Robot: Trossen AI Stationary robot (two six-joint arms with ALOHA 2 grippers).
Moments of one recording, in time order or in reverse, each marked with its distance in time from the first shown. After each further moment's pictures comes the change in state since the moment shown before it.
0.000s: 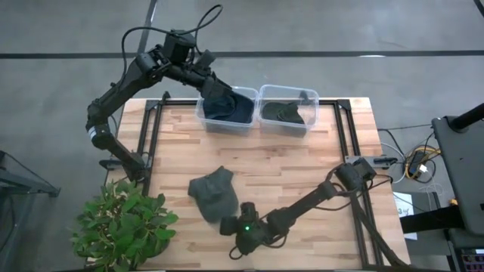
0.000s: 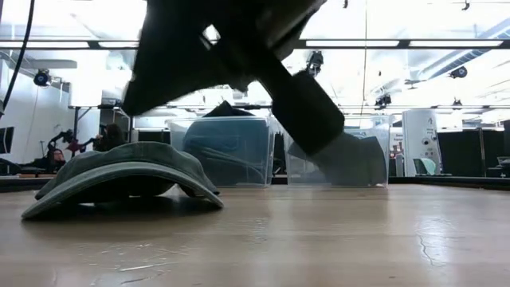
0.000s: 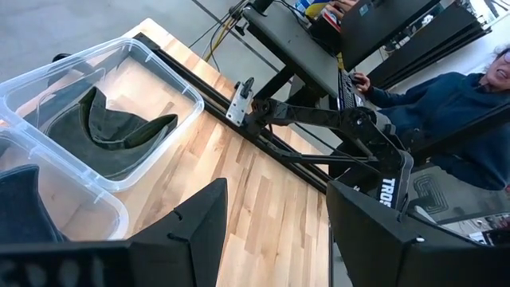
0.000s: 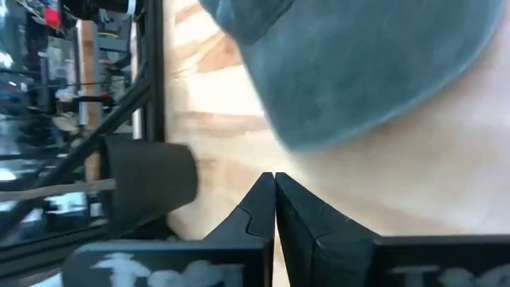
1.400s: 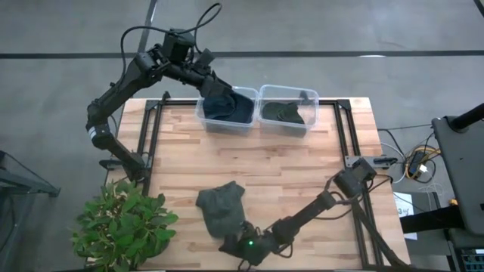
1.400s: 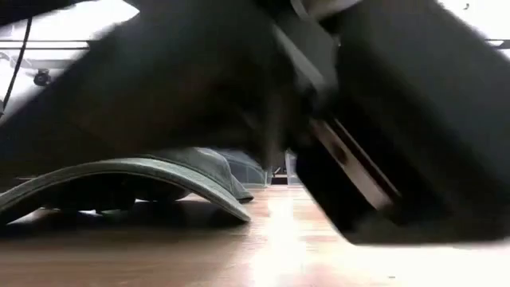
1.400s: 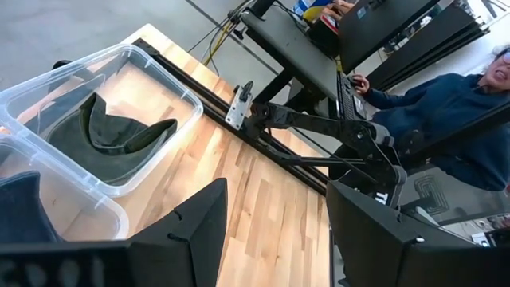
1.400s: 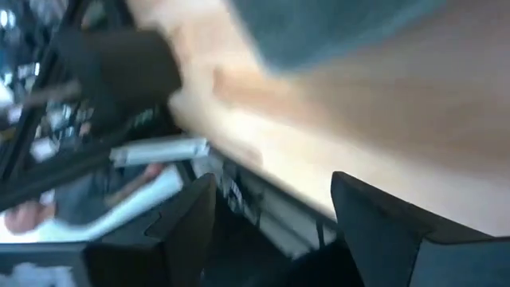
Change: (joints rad) left arm 0.000 0.002 0.013 0.001 -0.002 0.004; right arm 0.067 0.060 -0.082 0.347 -0.241 0.211
